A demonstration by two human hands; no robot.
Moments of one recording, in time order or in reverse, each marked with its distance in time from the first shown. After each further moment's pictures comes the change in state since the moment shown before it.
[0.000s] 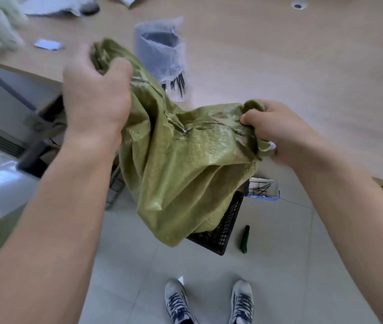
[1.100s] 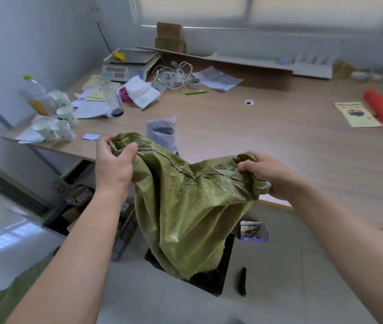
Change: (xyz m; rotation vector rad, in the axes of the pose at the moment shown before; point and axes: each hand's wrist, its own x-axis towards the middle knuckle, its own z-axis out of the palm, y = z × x) left_hand -0.015 0.109 -0.075 -0.295 -0.099 -0.236; right_hand -0.107 -0.091 -0.096 0.078 -0.088 0.071
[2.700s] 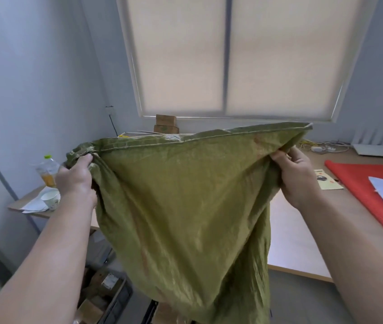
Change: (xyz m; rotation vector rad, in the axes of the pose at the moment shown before) left_hand 0.026 0.134 -0.023 -0.416 0.207 0.001; right_hand -0.090 -0.091 -0.086 0.505 0.334 -0.740
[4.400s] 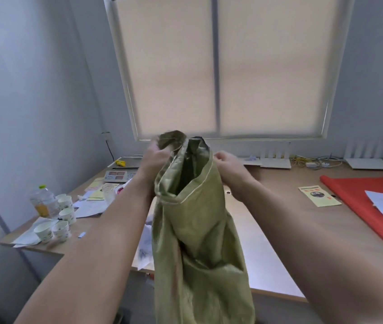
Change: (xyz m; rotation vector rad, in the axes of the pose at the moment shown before) left_hand -0.086 0.024 0.152 0.411 -0.725 0.188; right_hand 0.046 -0.008 0.101 -0.392 -0.258 0.092
